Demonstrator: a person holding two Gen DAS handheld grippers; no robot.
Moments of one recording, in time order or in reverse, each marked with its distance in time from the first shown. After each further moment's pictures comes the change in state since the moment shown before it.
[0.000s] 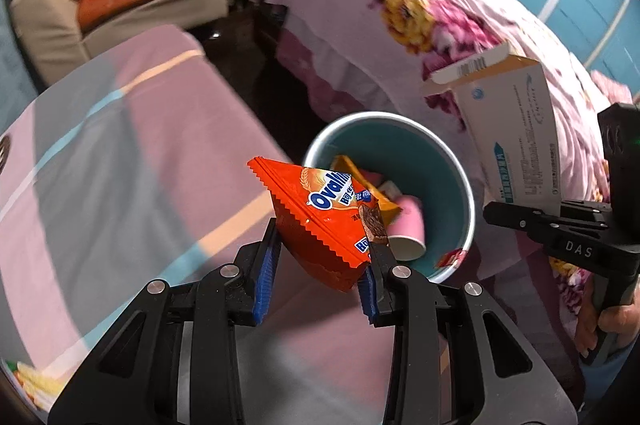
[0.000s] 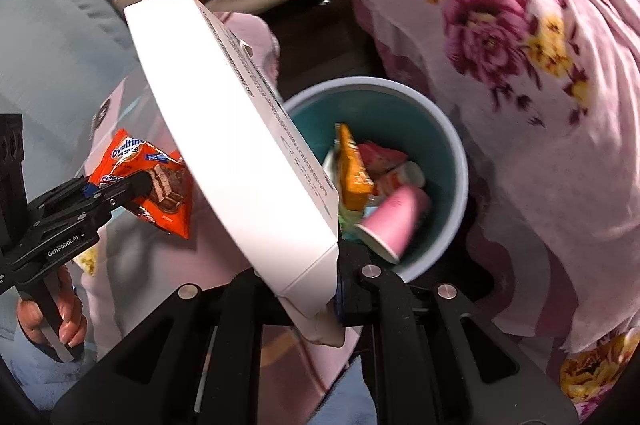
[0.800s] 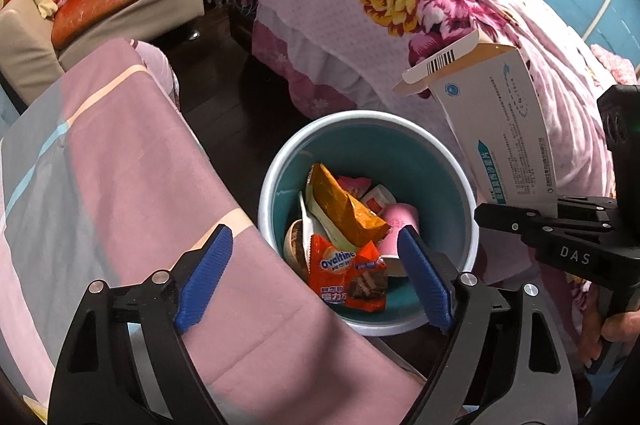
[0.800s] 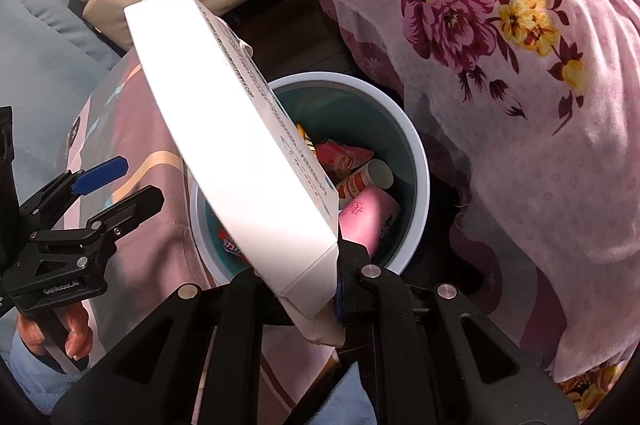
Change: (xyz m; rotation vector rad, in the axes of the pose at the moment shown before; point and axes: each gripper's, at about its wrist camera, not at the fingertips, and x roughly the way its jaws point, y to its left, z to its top) left arm 0.049 -0.033 0.027 0.059 0.042 0.013; right arm 0.027 -0.043 0.016 0.071 0.042 -0.035
